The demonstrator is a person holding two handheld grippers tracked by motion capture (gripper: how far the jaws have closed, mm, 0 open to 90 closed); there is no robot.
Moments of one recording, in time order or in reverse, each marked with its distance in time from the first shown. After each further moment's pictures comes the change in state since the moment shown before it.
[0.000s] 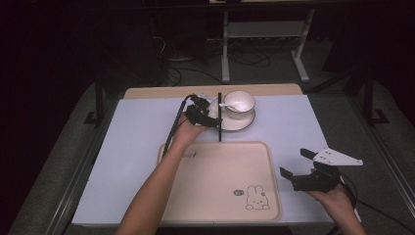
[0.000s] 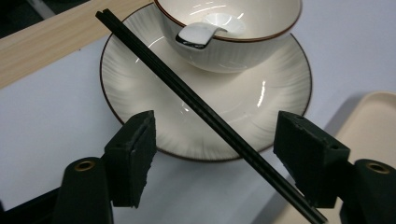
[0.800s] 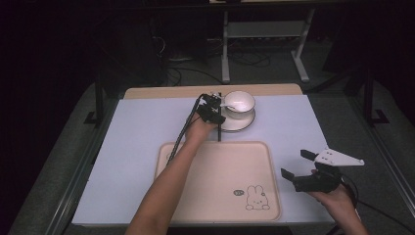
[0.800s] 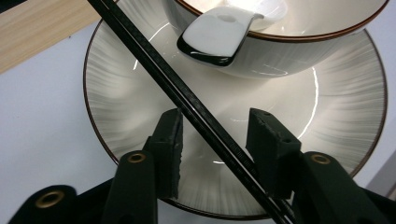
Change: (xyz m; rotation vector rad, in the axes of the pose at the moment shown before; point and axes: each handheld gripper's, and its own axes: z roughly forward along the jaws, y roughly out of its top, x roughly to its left) left arm -0.004 0.014 0.045 0.114 0.089 0.001; right arm -0.004 -0.004 -0.001 0.004 0.026 0.010
